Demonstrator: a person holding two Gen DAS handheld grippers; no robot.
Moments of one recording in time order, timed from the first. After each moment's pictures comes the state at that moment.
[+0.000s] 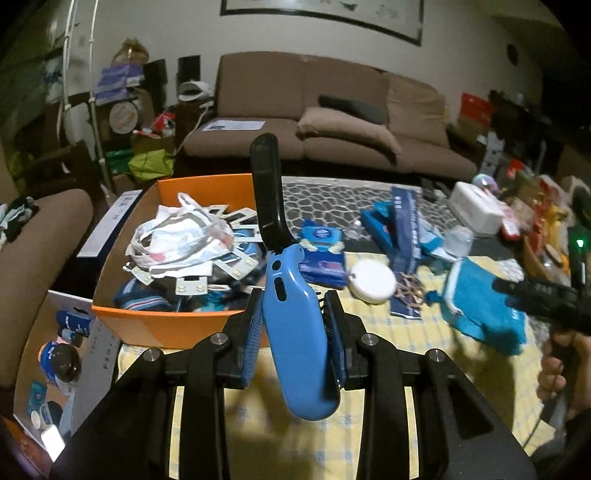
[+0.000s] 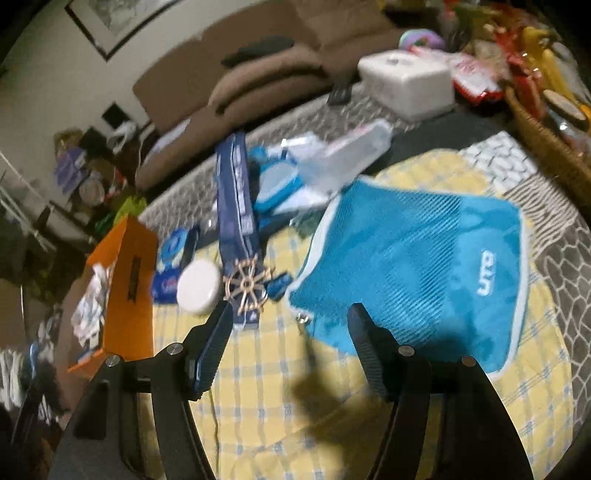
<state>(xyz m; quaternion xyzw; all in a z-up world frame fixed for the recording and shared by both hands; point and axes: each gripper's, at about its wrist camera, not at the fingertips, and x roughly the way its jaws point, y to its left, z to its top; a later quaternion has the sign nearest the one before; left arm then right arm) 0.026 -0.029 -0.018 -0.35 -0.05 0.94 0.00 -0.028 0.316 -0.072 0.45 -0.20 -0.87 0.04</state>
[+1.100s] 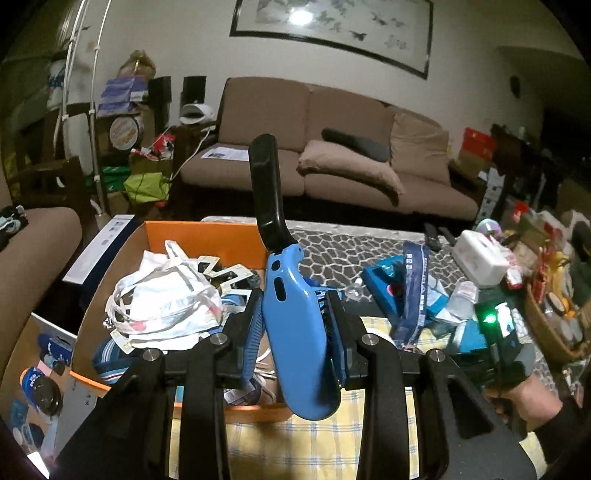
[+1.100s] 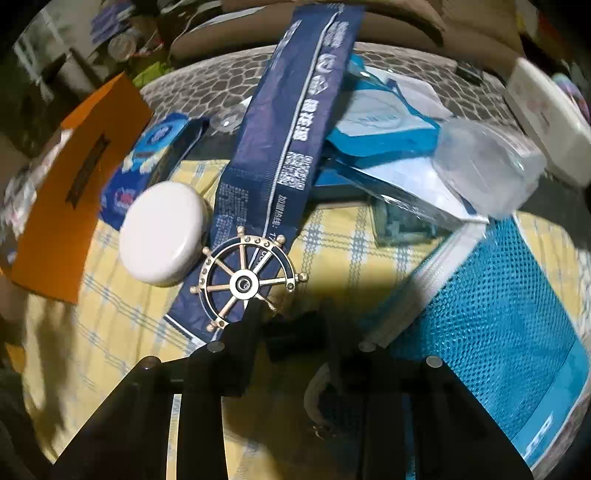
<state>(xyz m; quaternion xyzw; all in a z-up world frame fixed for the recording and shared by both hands) -0.034 -0.040 0.002 -0.29 -0.08 0.95 0.01 -0.133 0.254 -0.152 0.55 0.00 -0.82 0.15</state>
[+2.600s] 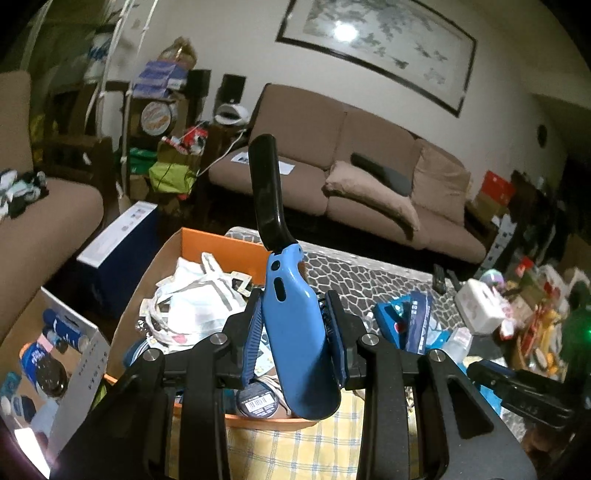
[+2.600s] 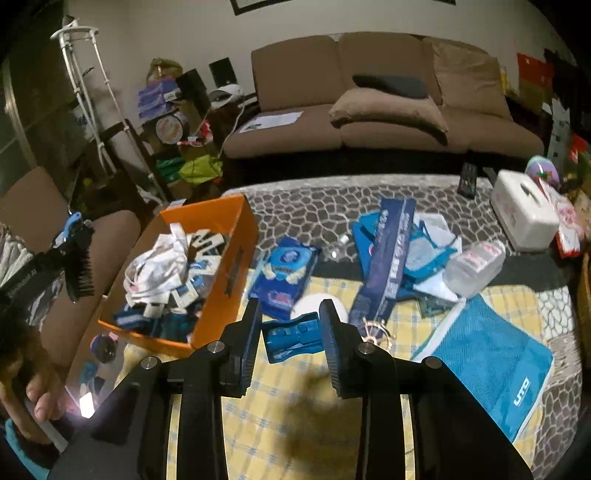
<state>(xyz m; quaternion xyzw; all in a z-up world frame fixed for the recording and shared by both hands) -0.024 -0.109 0.042 -0.28 -0.17 0.95 -0.03 -0.044 0.168 0.021 0.39 -0.03 -0.90 0.18</state>
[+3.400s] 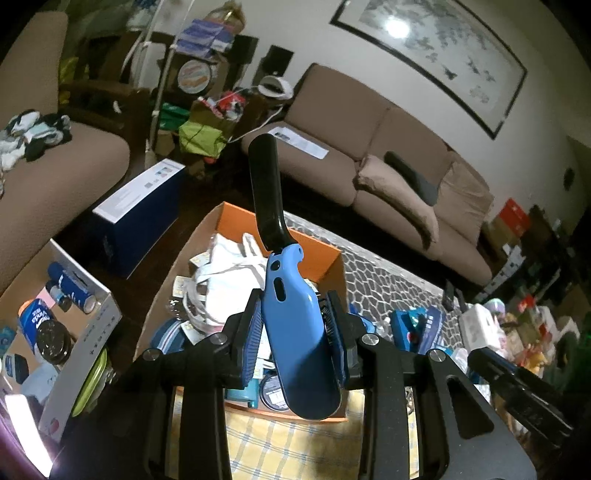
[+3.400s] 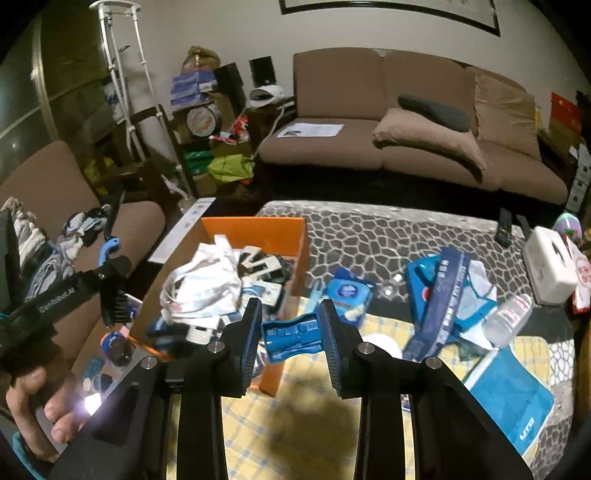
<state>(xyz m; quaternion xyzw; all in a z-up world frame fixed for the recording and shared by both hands) -0.029 -0.177 0.032 -0.32 -0.25 0.91 -0.06 -0.057 0.073 0.054 0.37 0.02 -0.90 0.22</state>
